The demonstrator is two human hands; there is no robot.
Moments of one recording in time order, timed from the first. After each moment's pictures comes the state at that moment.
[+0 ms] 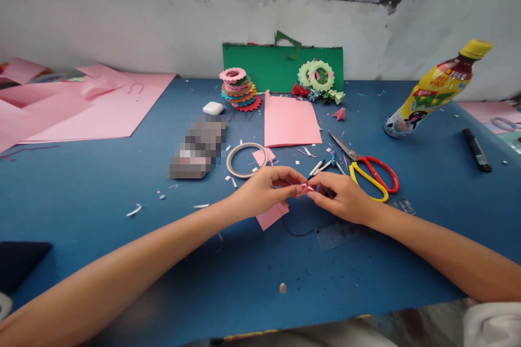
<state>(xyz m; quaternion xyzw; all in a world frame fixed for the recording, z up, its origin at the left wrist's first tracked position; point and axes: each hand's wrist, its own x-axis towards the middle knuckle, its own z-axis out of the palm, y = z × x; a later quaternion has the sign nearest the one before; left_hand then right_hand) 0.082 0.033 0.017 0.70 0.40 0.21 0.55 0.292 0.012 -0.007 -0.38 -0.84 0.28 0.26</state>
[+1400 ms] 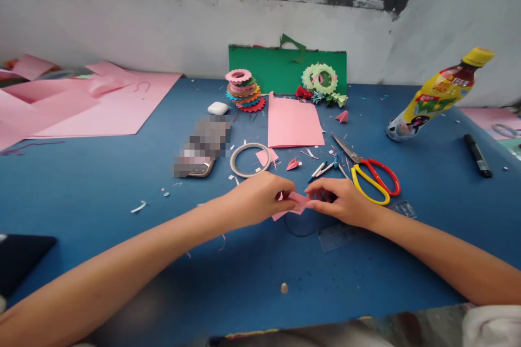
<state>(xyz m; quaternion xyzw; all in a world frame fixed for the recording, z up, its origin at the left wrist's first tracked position) 0.070 0.028 0.037 0.87 0.41 0.01 0.27 0.290 0.010 -0.008 -0.39 -0.82 0.34 0.26</state>
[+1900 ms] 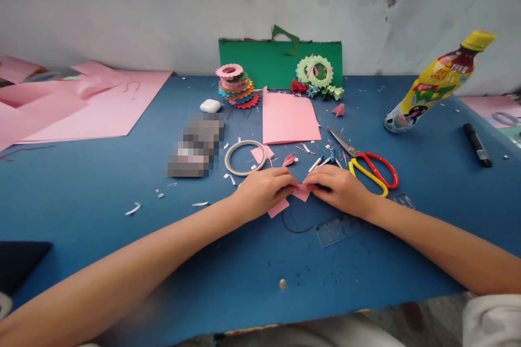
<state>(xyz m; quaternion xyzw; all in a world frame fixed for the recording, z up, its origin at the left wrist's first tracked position) 0.071 0.042 -0.016 0.93 0.29 0.19 0.13 0.295 0.022 -0.023 -0.31 -0.88 0.14 0.32</state>
